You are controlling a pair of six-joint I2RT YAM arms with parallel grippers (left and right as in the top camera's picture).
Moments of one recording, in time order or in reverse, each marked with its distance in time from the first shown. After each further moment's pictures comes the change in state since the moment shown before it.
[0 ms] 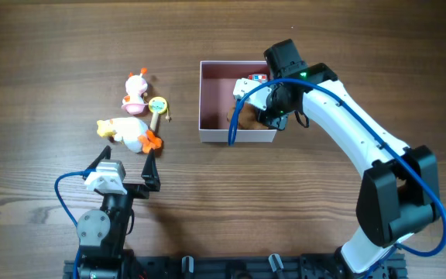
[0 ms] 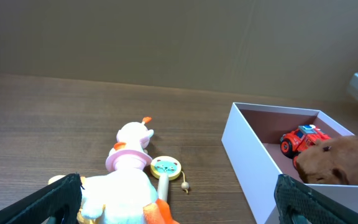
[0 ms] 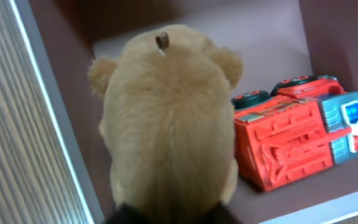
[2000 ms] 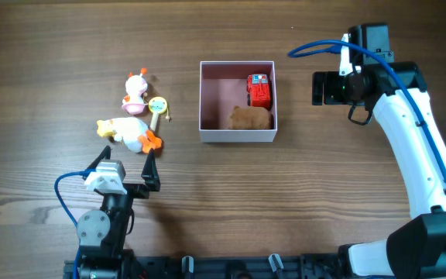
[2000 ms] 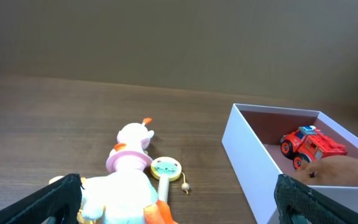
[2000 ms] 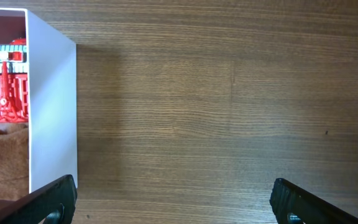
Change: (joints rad) left arm 0.000 0.000 0.000 0.014 -0.004 0.000; right arm -0.301 -0.240 0.015 -0.110 0.286 0.942
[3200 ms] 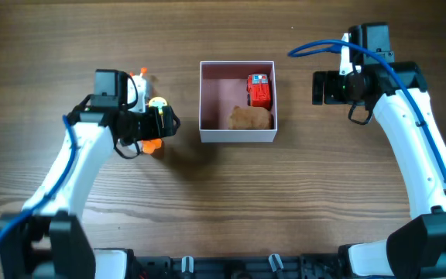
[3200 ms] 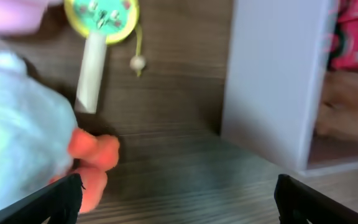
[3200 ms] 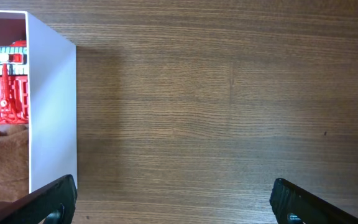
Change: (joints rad) left arm 0.009 1.528 1.005 -0.650 0.307 -0.107; right arm 0.000 0.000 0.002 0.001 0.002 0.000
